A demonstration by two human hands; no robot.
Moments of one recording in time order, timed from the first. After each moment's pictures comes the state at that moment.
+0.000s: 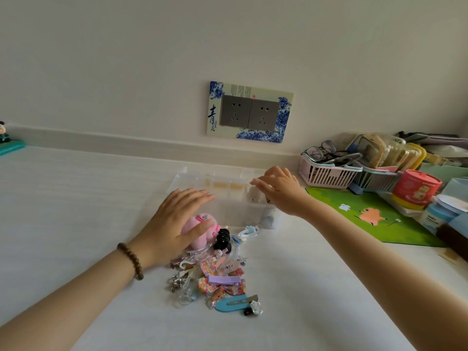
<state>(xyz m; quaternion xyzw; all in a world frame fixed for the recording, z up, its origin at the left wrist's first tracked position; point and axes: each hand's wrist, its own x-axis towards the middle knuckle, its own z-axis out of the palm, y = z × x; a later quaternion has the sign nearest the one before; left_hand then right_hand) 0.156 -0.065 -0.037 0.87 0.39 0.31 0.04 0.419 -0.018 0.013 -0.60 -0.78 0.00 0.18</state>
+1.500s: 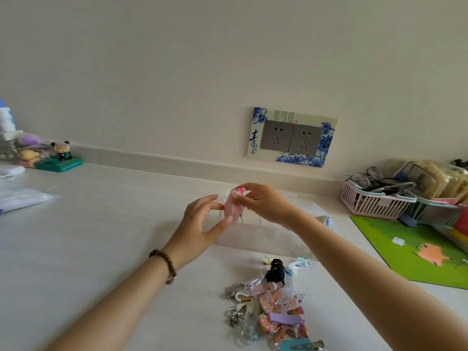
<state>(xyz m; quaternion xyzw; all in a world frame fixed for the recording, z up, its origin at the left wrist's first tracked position) 0.107 -0.024 -0.038 0.73 0.46 0.46 0.22 0.290 0.014 0.024 -0.49 -0.77 0.27 0.31</state>
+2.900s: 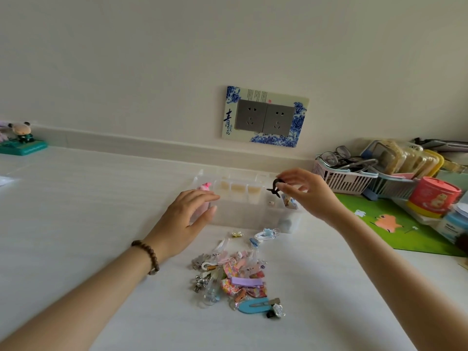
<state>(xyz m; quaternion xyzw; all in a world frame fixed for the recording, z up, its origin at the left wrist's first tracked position) 0.138 -0.053 -0.042 0.80 0.41 0.40 0.14 0.418 -0.045 0.027 -0.53 -0.73 0.16 0.40</state>
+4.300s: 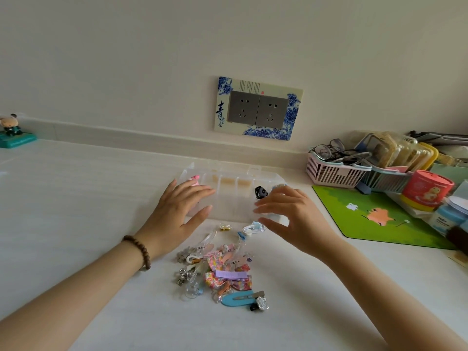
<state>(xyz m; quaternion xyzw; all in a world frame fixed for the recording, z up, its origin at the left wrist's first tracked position) 0.150 -0.057 -0.042 0.84 0.42 0.34 0.00 0.415 -0.087 -0.006 -0.43 -0.86 -0.12 0.25</state>
